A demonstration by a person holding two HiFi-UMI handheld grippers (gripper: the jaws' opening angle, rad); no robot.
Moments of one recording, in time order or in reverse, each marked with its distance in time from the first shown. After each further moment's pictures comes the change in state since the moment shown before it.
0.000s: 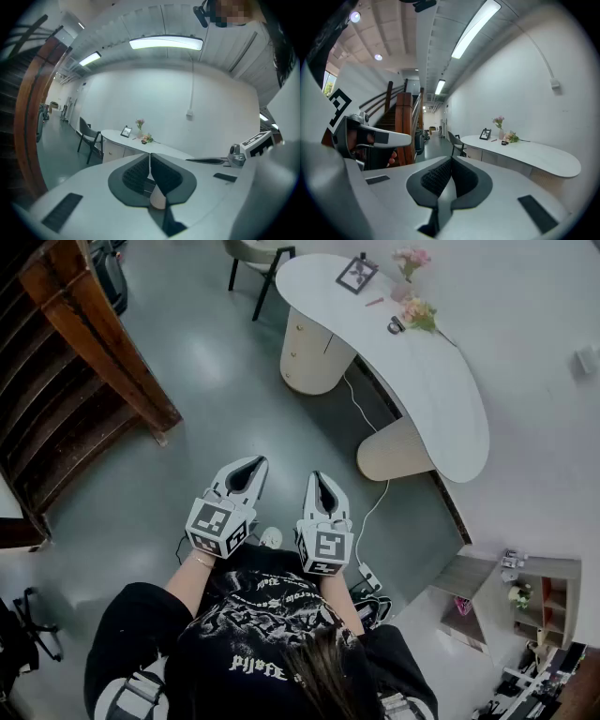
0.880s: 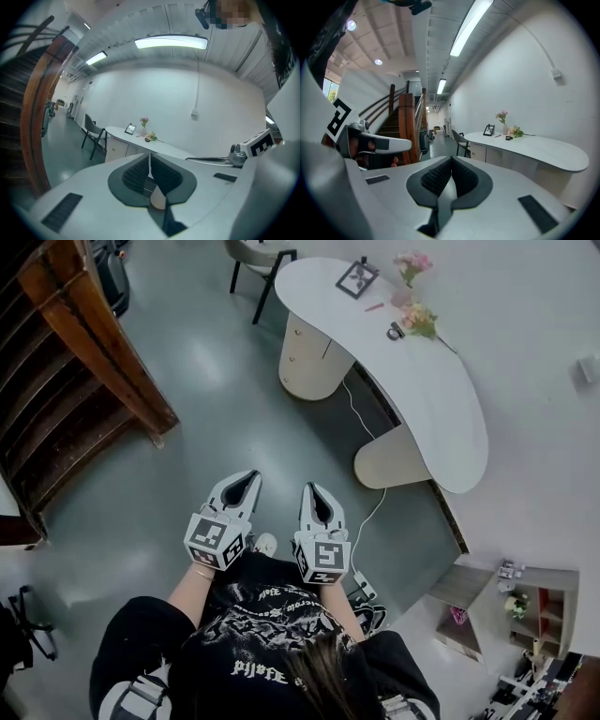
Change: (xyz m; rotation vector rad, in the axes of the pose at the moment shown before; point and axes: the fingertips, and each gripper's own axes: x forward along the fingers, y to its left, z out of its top) left arm 0.006 0.001 -0.029 -0.049 0.001 0.053; right arm 0.004 -0.010 -0.021 0.037 0.021 0.066
